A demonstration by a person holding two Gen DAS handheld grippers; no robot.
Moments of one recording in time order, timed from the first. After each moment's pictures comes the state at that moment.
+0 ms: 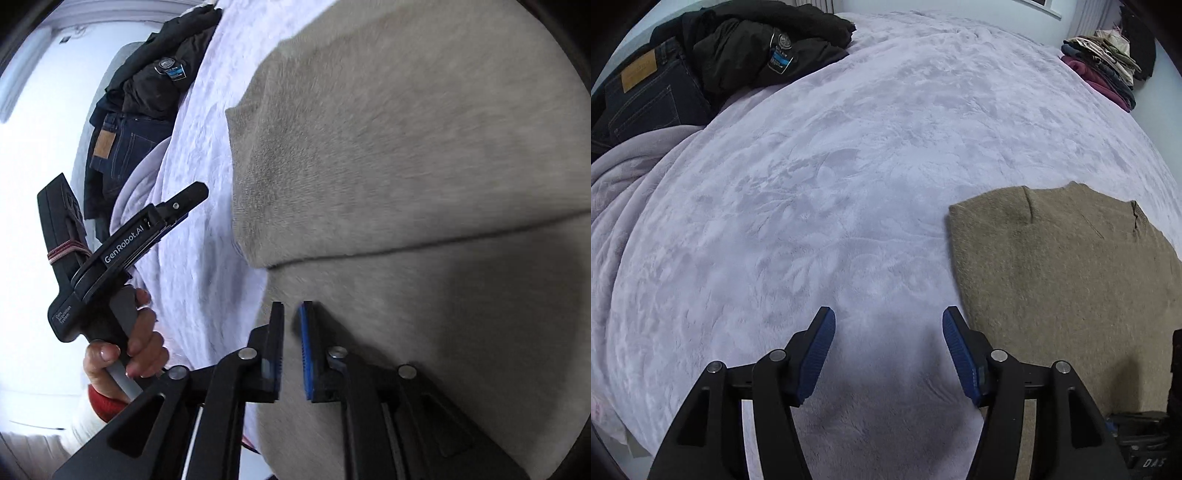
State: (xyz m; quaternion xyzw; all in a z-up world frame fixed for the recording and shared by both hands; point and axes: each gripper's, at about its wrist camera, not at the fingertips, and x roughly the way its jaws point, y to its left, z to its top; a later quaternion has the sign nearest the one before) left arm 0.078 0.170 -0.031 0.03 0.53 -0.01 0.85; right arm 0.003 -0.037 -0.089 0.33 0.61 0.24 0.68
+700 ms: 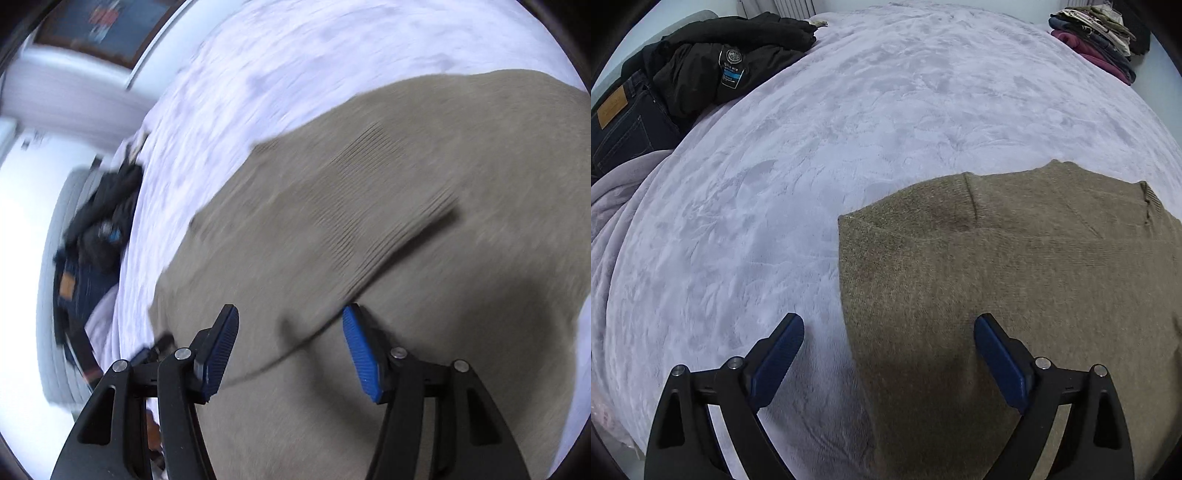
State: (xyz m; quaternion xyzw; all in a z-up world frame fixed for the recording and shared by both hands) left arm 0.114 0.091 -0.066 0.06 0.53 0.01 0.84; right arm -0.001 -0.263 -0.053 0.40 0.50 0.02 0.77
